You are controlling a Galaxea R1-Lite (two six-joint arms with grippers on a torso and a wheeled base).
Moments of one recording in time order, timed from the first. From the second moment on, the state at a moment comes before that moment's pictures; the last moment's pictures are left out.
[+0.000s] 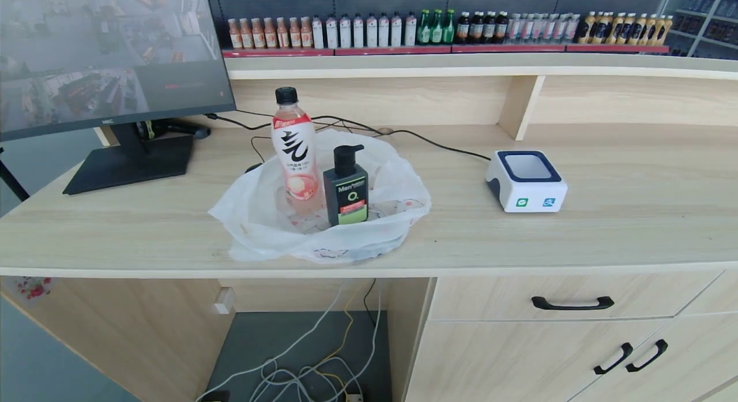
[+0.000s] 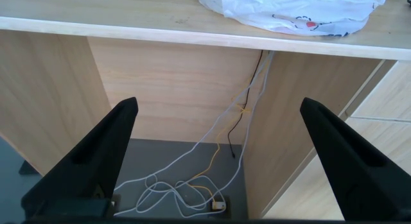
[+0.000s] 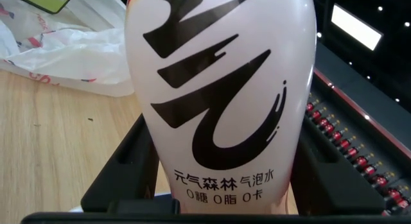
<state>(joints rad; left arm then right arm) 0.00 0.00 0.00 0.00 0.00 0.00 0.30 2.15 -1.08 -1.57 0.75 -0.73</state>
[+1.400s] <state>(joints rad) 0.00 0.00 0.00 0.00 0.00 0.00 0.35 2.14 -1.08 -1.57 0.65 -0.72</state>
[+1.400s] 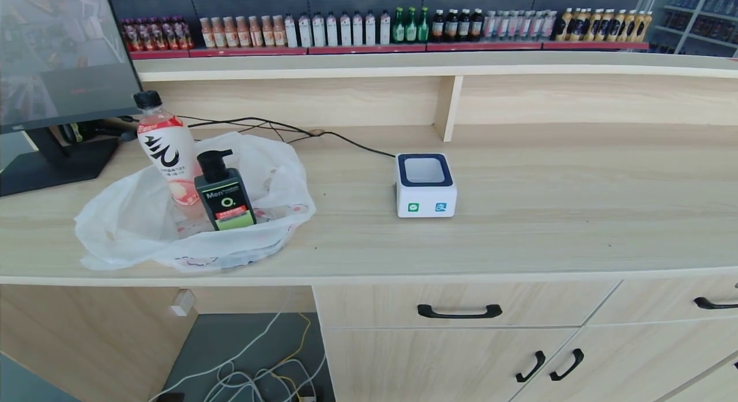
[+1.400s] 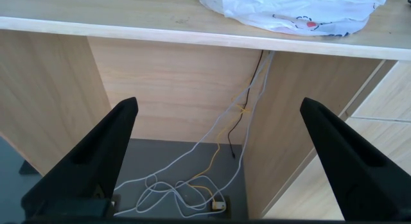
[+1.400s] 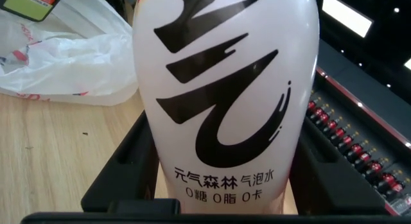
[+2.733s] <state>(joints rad) 0.00 0.00 0.00 0.00 0.00 0.00 0.60 1.96 -0.97 -1.57 -0.05 -0.11</state>
